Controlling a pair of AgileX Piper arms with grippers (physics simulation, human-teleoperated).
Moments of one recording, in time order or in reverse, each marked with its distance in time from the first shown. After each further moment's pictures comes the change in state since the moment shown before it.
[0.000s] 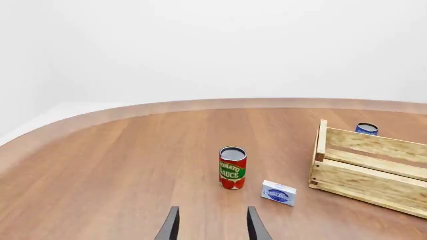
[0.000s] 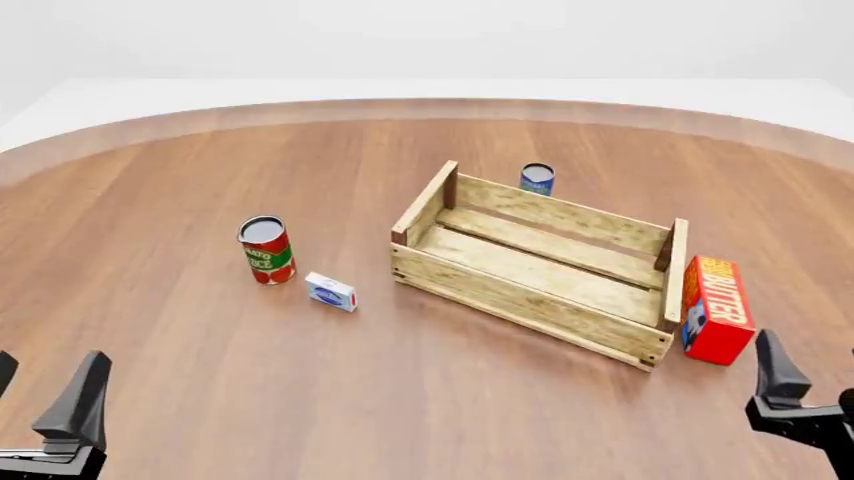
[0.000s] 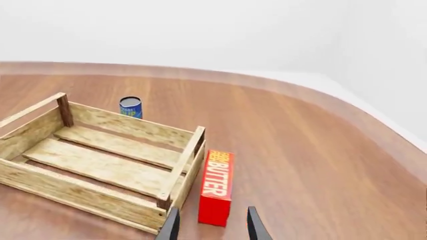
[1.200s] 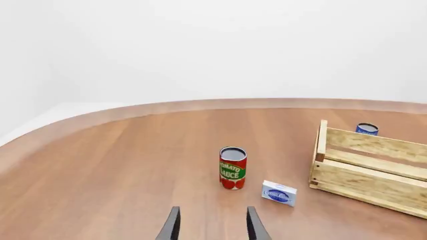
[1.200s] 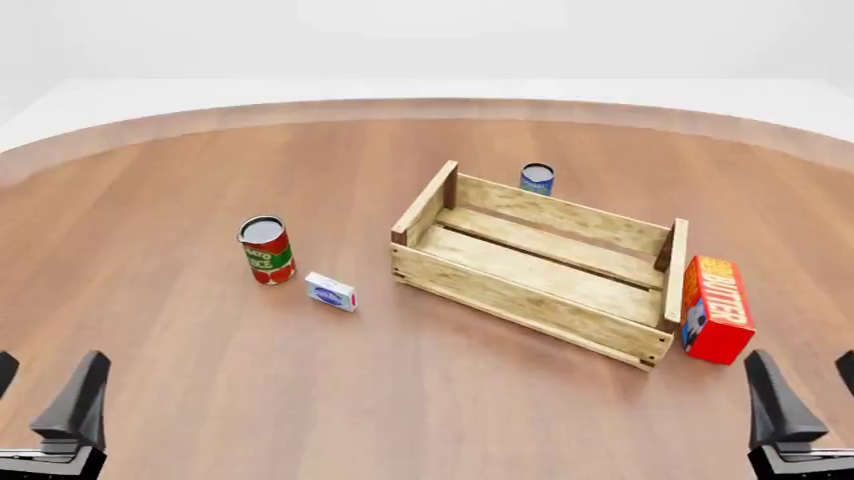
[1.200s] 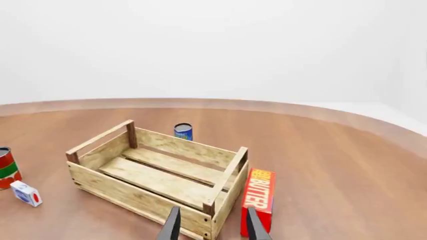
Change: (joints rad) left arm 0.000 0.000 0.000 0.000 0.000; right arm 0.189 -0.416 0.004 0.270 0.105
